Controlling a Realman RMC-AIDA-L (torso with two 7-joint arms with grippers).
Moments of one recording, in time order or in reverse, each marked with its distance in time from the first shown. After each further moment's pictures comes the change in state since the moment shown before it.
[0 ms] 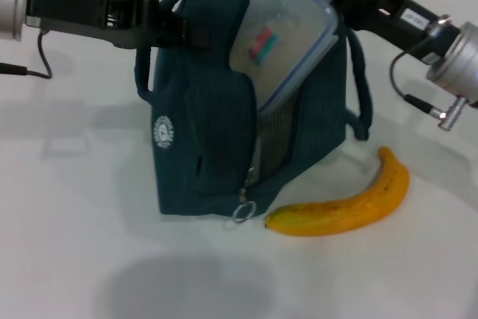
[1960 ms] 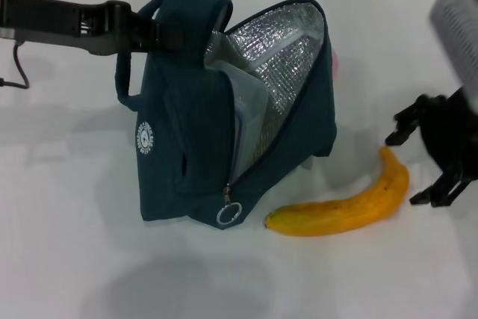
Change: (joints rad) left arm 0.057 0.015 -0.020 0.003 -0.014 -0.011 0.010; right arm 0.055 -0.016 0.335 -1.149 -2.058 -0.458 -0.048
